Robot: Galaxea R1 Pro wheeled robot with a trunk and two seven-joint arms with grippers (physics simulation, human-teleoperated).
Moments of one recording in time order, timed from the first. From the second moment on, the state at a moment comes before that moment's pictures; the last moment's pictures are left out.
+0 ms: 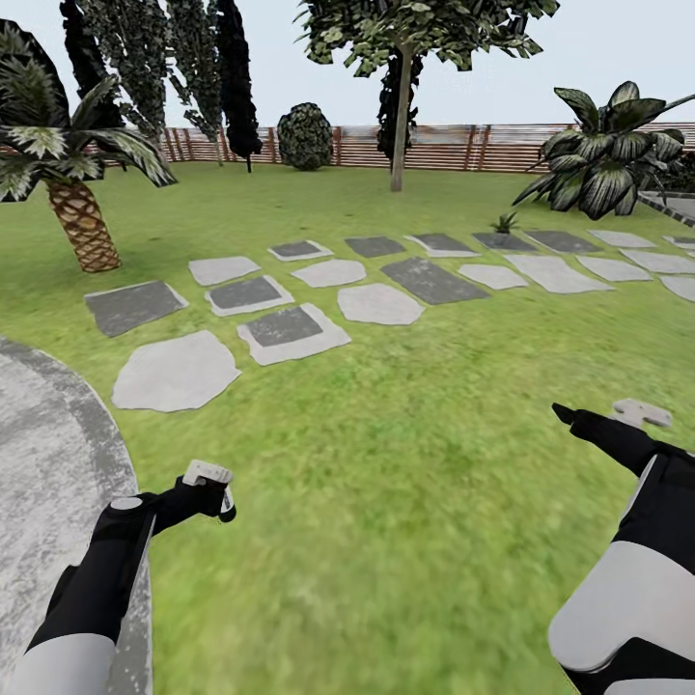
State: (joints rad) left arm -0.52 0.06 0.28 -1.16 -0.41 0.45 -0.71; right arm -0.83 0.00 -0.91 -1.34 0.52 0.61 0.70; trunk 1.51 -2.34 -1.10
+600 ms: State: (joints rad) left arm -0.52 0.06 0.28 -1.16 -0.41 0.45 -0.71; right arm -0.83 0.00 -0.91 -1.34 0.52 0.61 0.70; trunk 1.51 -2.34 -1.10
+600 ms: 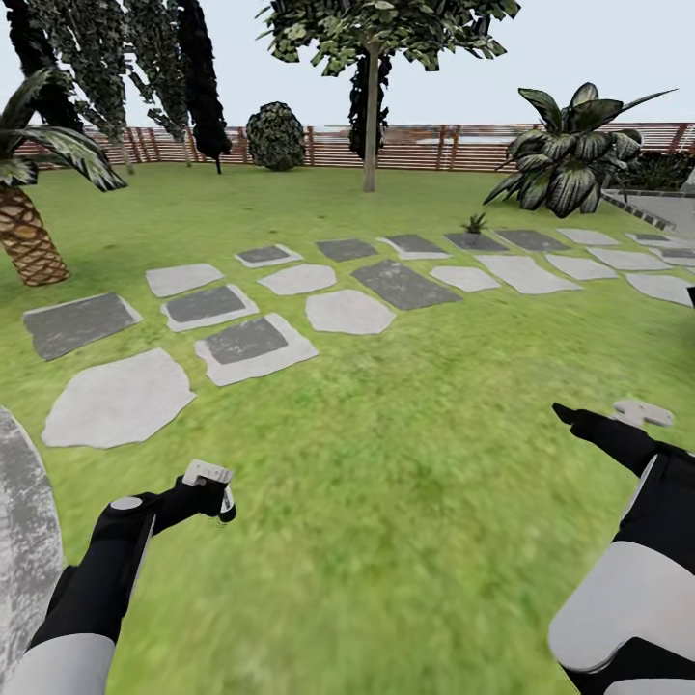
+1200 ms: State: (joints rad) left arm -0.52 0.06 0.28 -1.16 -0.41 0.45 -0.71; right arm -0.83 0.00 -0.91 -1.34 0.52 0.61 0.70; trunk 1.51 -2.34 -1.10
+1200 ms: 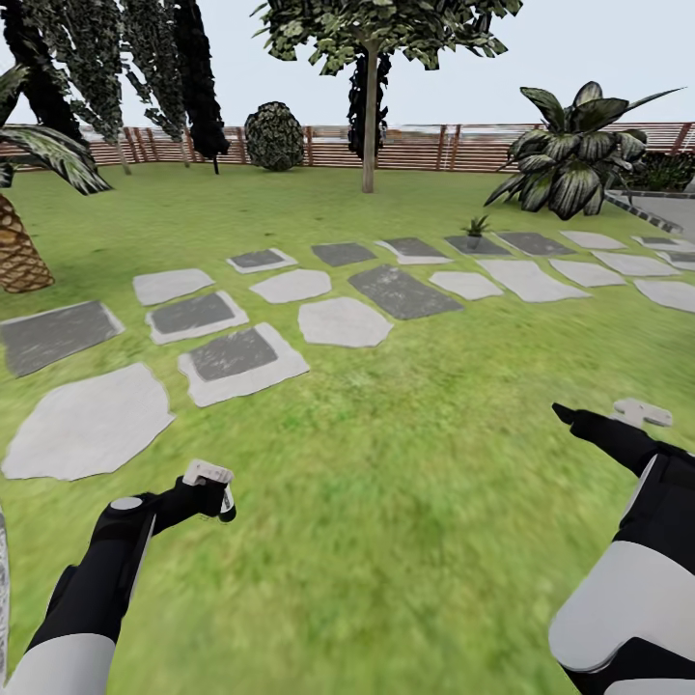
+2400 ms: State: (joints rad) left arm -0.52 0.06 0.28 -1.16 -0.41 0.45 -0.71; right arm -0.83 0.01 -0.91 -1.34 0.52 0.61 0.70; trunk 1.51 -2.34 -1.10
